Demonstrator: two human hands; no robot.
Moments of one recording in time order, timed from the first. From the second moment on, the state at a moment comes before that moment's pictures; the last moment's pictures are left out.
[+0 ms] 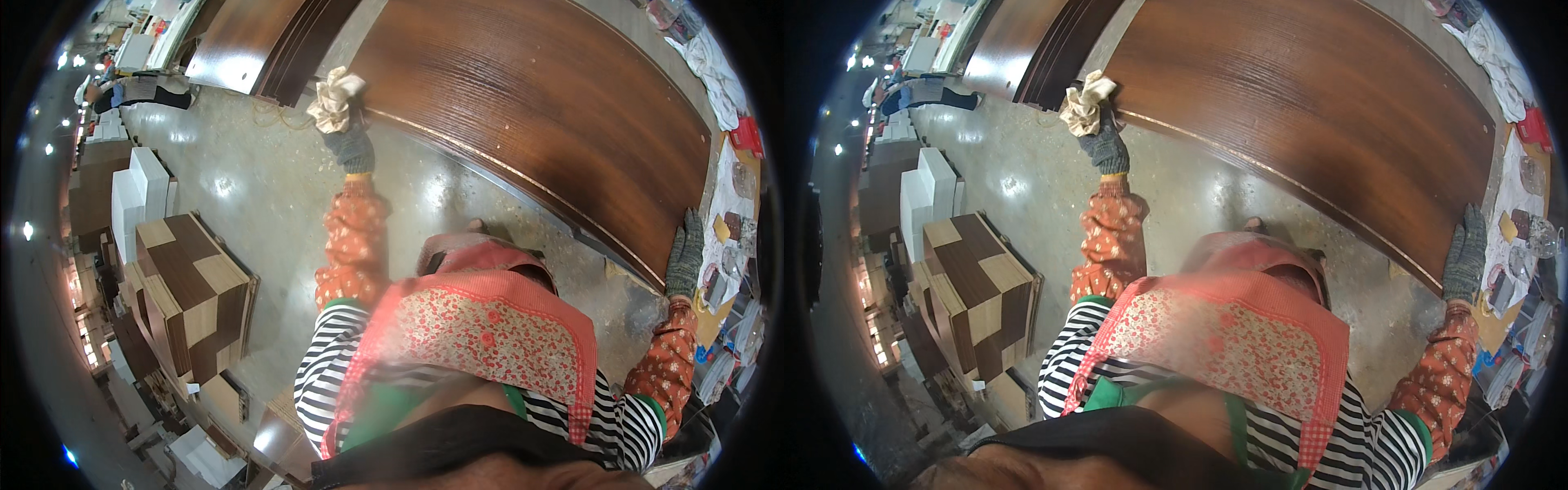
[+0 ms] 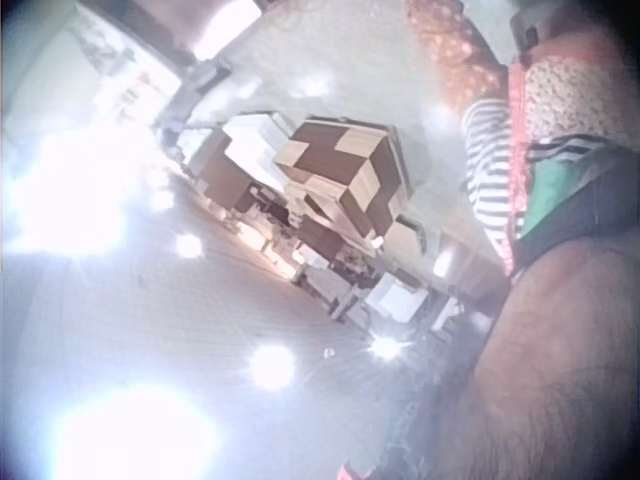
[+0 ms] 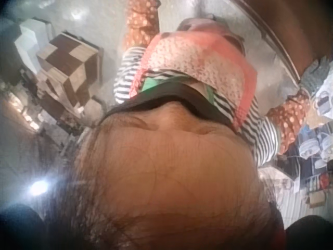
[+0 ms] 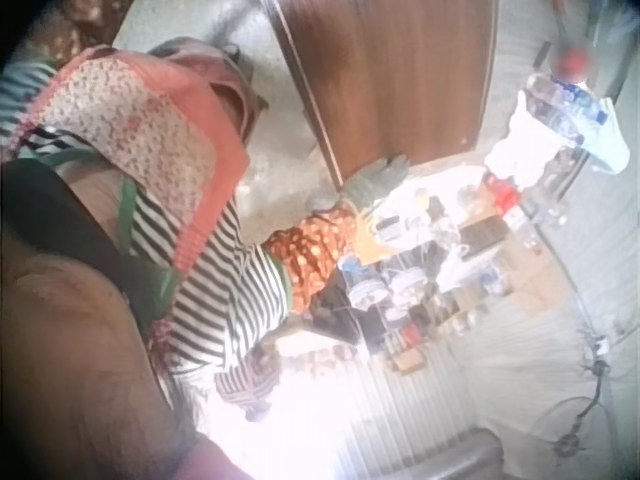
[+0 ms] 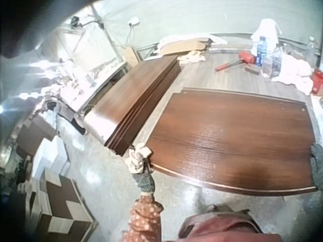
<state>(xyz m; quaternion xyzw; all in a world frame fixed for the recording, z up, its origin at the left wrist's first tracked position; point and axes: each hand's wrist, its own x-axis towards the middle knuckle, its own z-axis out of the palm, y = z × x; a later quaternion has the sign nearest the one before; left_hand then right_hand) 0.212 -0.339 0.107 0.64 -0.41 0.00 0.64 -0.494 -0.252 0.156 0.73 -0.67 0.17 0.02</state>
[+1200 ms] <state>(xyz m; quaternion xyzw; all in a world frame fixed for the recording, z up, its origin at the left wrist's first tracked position) -0.012 -0.283 0.139 0.47 -0.69 -0.09 0.55 -0.490 -0.252 0.143 0.69 -0.70 0.16 0.08</state>
